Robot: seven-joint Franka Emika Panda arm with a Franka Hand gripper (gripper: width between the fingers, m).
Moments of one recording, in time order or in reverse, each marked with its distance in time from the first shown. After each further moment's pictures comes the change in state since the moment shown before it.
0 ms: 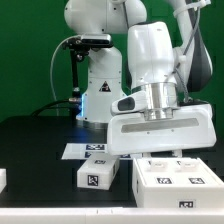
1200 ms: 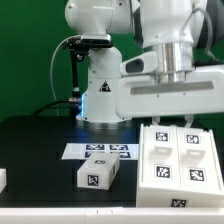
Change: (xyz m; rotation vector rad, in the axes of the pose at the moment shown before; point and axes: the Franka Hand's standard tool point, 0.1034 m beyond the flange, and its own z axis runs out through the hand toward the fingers) arm 0.038 -0.021 -0.075 -0.032 -0.231 0.139
